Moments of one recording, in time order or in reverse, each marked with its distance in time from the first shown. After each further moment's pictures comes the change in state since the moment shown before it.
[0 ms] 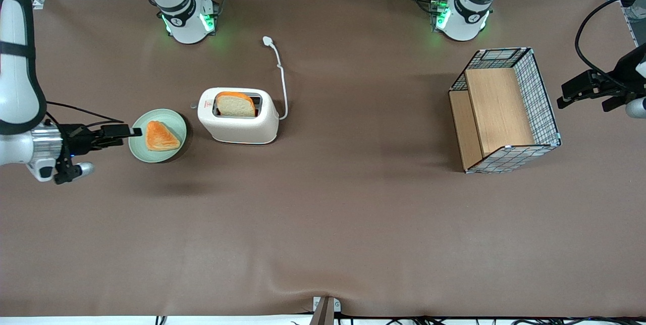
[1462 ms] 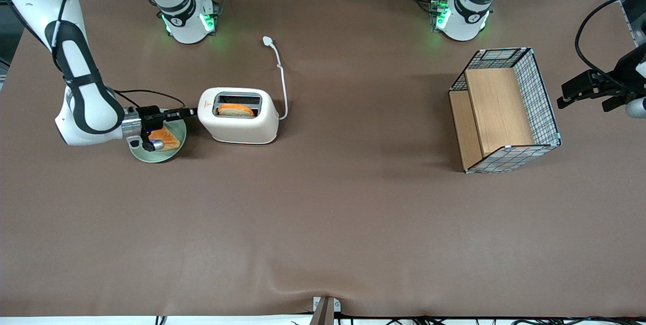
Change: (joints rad) arm 0.024 0.018 -0.006 -0.601 0.386 0.229 -0.101
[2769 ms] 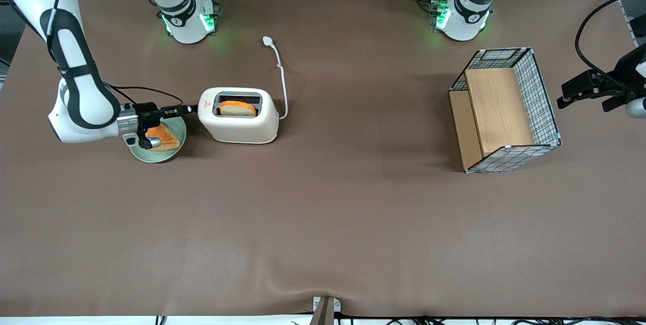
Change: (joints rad) arm 0.006 -0.043 0.000 -0.009 -0.018 -0.013 0.037
